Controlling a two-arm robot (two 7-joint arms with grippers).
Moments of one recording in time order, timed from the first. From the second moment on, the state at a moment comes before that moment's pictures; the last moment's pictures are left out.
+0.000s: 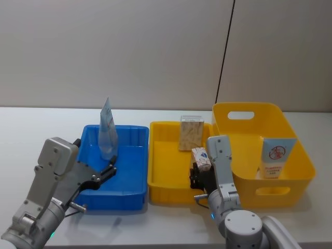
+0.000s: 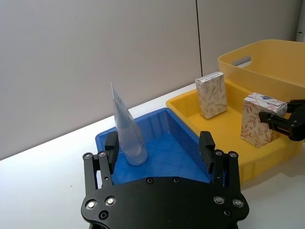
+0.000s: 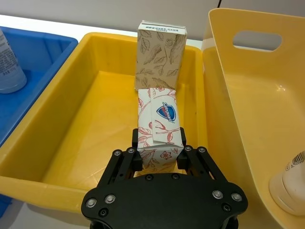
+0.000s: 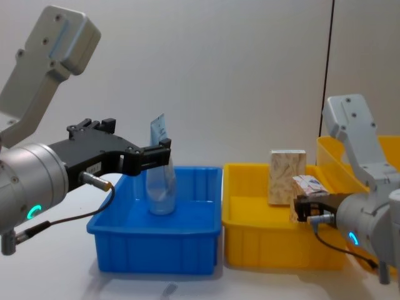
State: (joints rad) left arm -0.24 0.38 0.45 -1.63 -0.20 0.01 -0.01; right arm 0.38 0.02 -0.32 -1.18 0.05 0.22 -0.19
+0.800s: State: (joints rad) left arm -0.24 0.38 0.45 -1.63 -0.20 0.01 -0.01; right arm 0.33 0.01 -0.28 -1.32 0.11 0.06 -0.11
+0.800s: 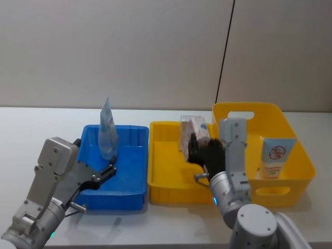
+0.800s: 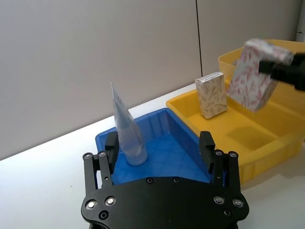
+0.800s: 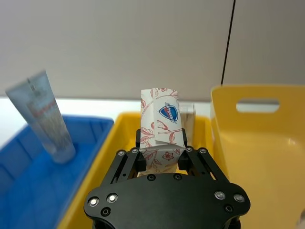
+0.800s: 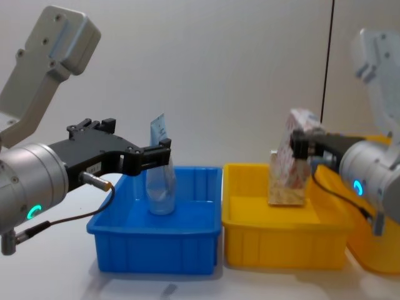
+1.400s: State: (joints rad) left arm -0.24 0.38 0.45 -1.63 -0.20 0.01 -0.01; right arm 0.29 0.00 -0.20 -1.46 0.11 -0.06 -0.16
